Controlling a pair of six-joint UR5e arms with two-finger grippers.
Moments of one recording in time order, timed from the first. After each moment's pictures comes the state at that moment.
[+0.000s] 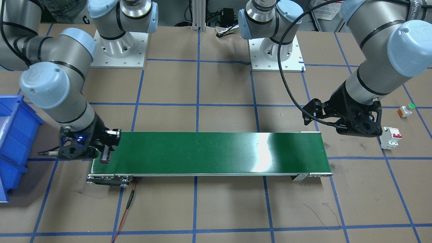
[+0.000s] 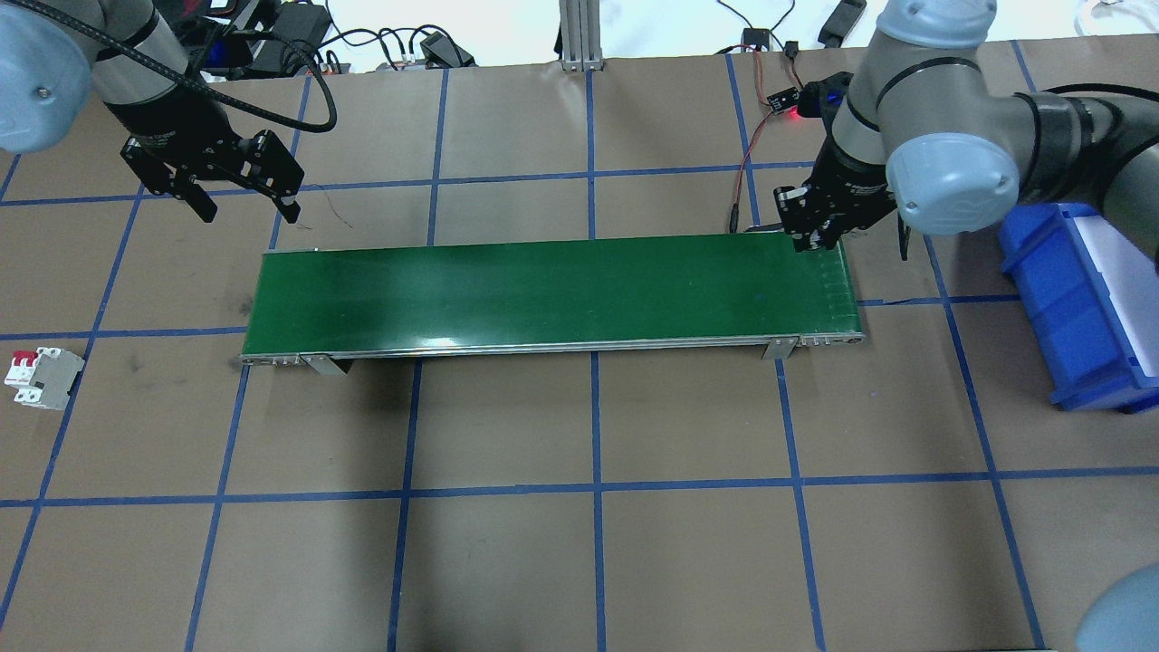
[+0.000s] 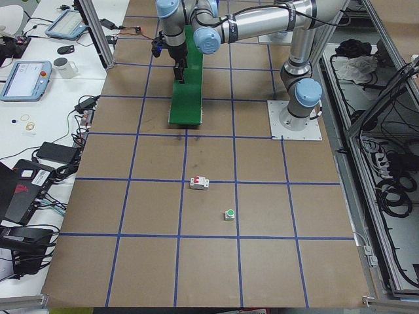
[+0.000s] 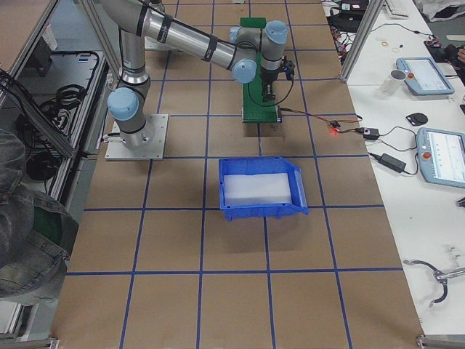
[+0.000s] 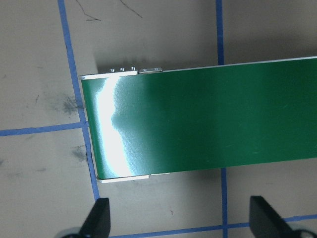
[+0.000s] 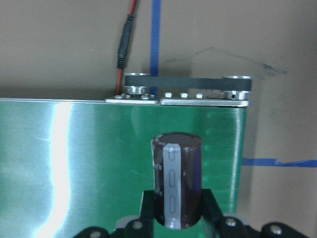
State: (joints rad) left arm -1.39 -1.75 -1.52 -1.55 1.58 0.26; right arm 1.50 -1.31 1.74 -1.99 -1.54 -0.10
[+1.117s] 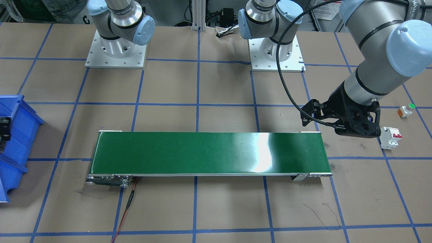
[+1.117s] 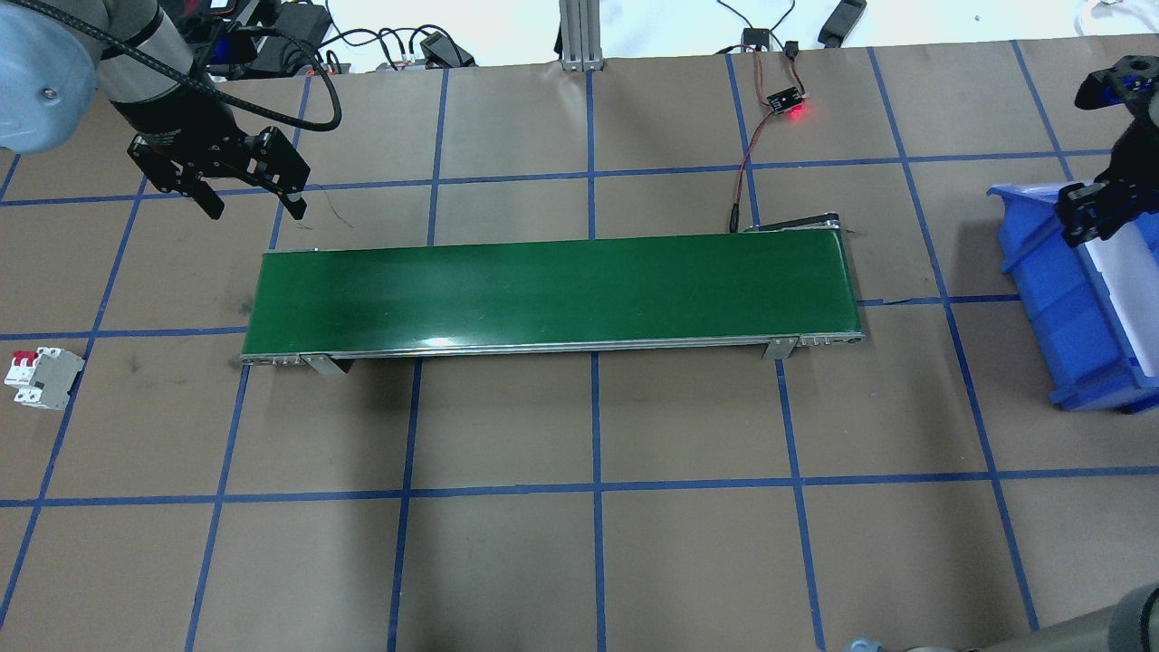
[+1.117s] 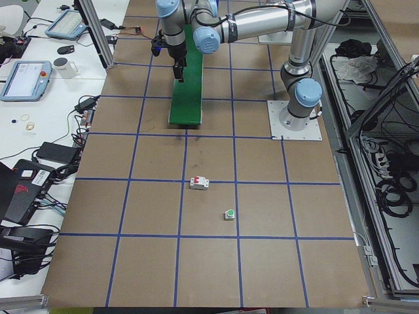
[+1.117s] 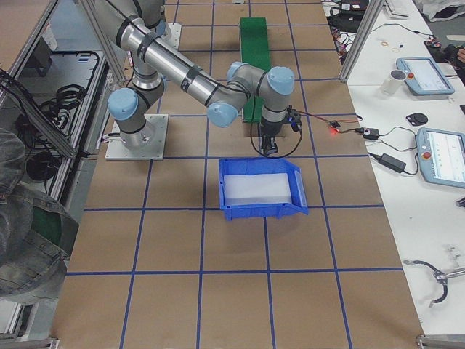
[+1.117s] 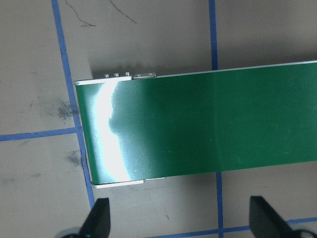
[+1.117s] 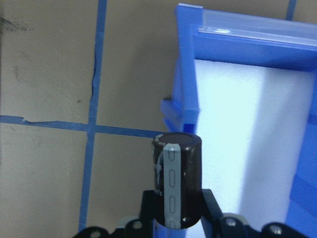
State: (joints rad) left arm -1.40 -1.75 -1.52 -1.53 1.56 0.26; right arm 1.05 -1.33 1.70 -1.98 -1.68 -0.66
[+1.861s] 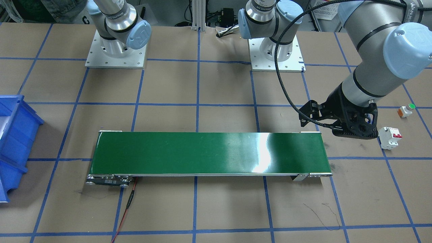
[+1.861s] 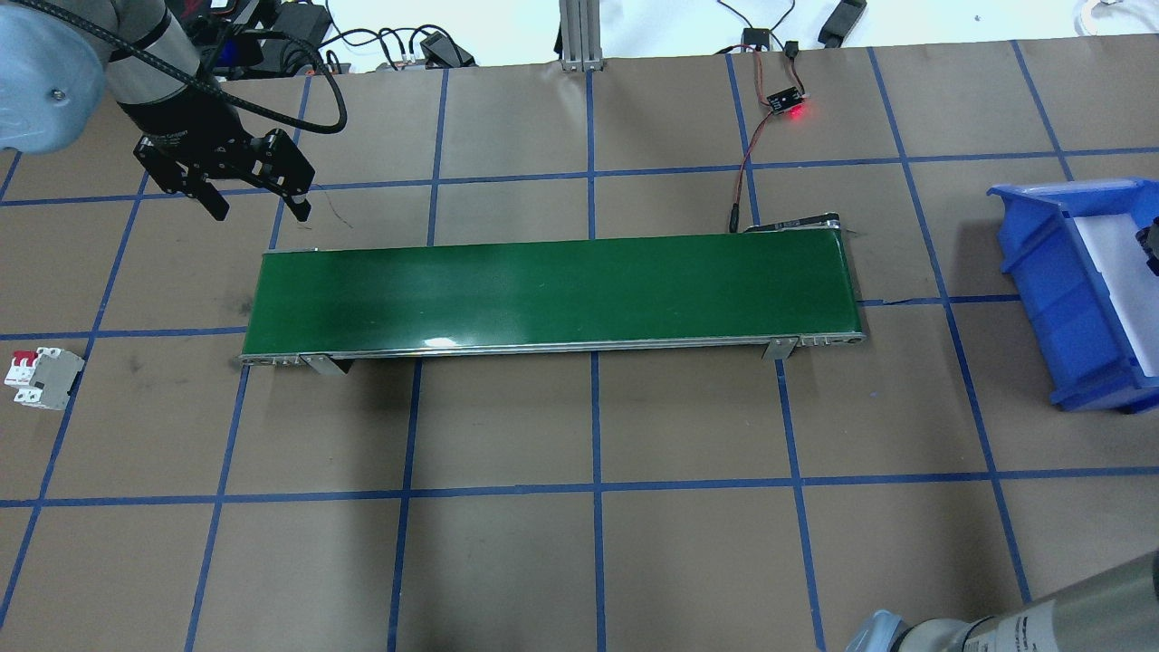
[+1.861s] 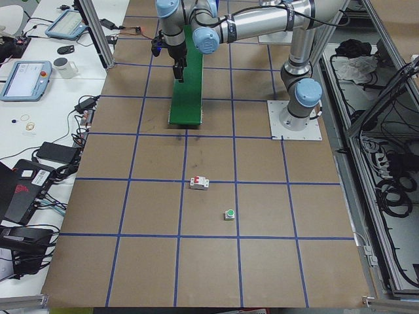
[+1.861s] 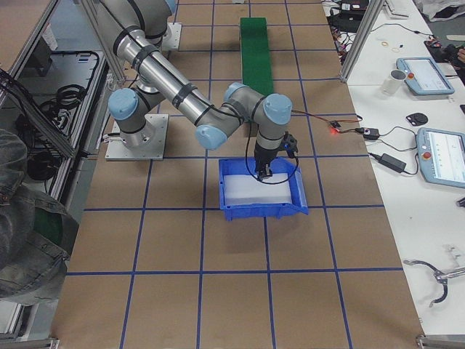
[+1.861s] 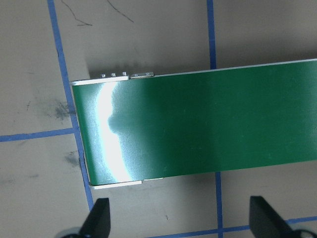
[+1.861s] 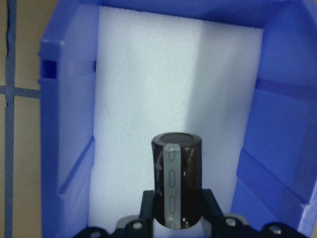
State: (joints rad) left arm -1.40 -1.76 -1.52 -1.53 1.56 0.26; right arm 0.90 -1.27 1.67 -1.98 -1.70 -0.83
